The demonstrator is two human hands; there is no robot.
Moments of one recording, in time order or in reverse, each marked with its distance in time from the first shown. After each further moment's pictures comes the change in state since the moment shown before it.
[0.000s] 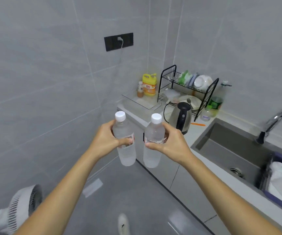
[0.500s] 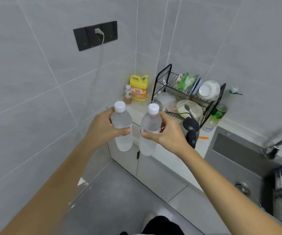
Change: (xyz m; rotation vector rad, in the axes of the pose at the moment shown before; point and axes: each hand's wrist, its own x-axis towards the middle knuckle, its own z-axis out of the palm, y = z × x) left_hand 0.330 -0.050 -0.029 0.023 -0.099 0.091; right_hand 0.289 0.039 0.029 -0.022 0.118 0.117
